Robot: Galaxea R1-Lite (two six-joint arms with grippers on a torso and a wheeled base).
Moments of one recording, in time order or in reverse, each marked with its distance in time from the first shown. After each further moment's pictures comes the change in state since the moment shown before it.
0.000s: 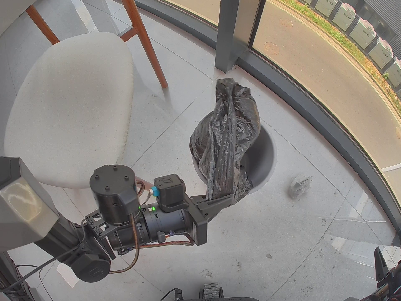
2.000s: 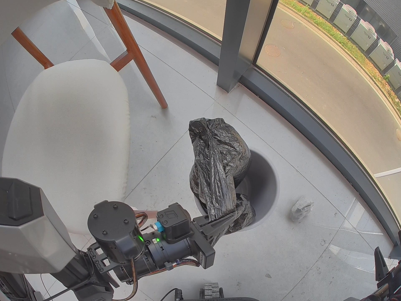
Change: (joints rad) left arm -0.140 0.050 0.150 -0.233 0.206 0.121; right arm 0.000 0.000 0.000 0.000 0.000 0.000
